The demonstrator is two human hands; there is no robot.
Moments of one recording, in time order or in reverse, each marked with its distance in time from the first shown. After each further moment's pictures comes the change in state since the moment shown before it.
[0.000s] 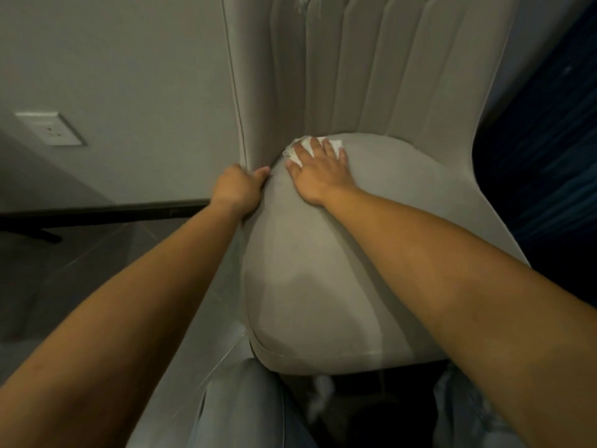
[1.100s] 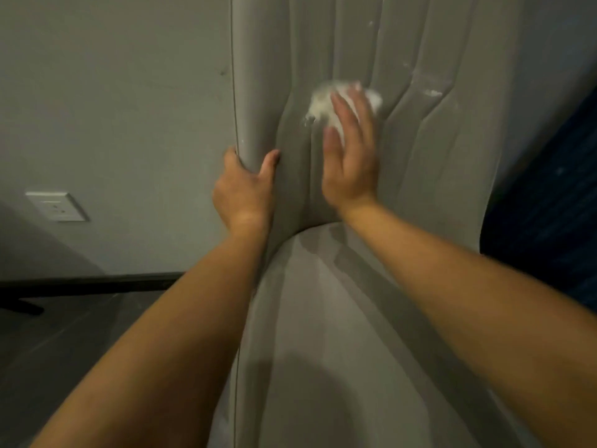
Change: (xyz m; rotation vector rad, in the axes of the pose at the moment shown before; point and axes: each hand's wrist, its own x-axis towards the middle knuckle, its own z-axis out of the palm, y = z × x) left_hand 0.063 0.104 -0.042 -0.282 0.777 0.204; right_hand 0.052 -0.008 -0.134 0.570 1.083 -0.472
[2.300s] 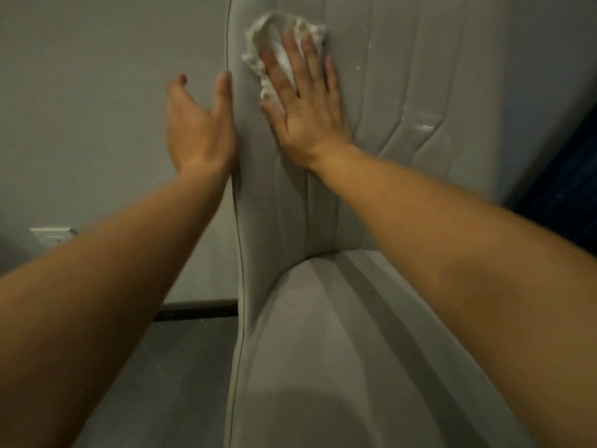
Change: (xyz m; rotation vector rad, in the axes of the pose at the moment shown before) left_hand 0.109 0.071 -0.045 -0.236 0.006 0.048; right_hand 0.107 0.007 0.054 -0.633 -0.316 -0.269
